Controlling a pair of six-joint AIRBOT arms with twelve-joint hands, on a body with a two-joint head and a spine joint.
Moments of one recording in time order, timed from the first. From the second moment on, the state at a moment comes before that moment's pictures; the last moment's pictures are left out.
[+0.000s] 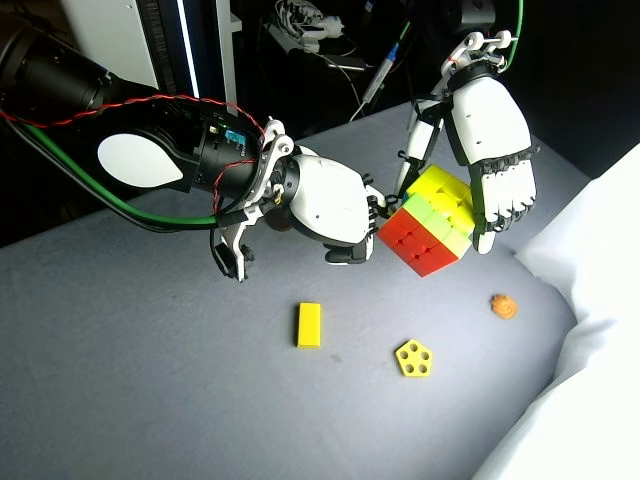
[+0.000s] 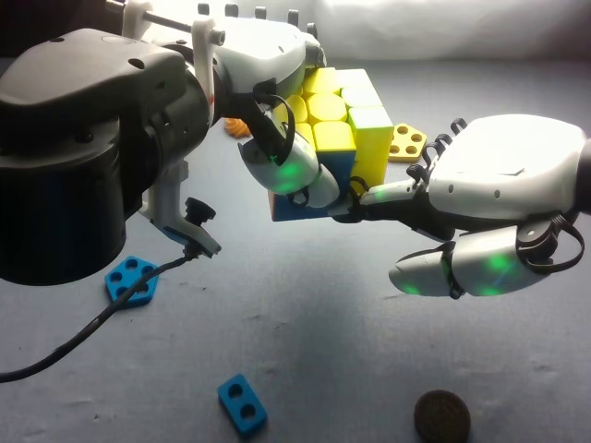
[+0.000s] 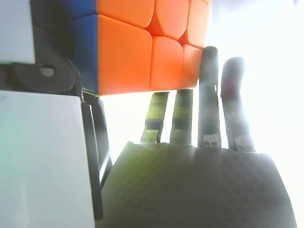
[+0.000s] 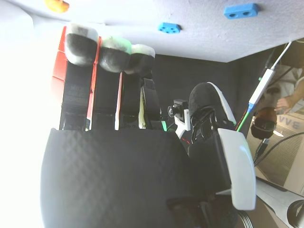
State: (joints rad) left arm 0.12 -1.12 0.84 -1.67 -0.67 2.49; right arm -0.42 -0.95 0.90 -0.11 0.22 -0.93
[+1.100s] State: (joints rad) left arm 0.12 -1.12 0.84 -1.68 -0.66 2.48; right arm -0.34 -0.75 0.80 -0.73 0.49 -0.33
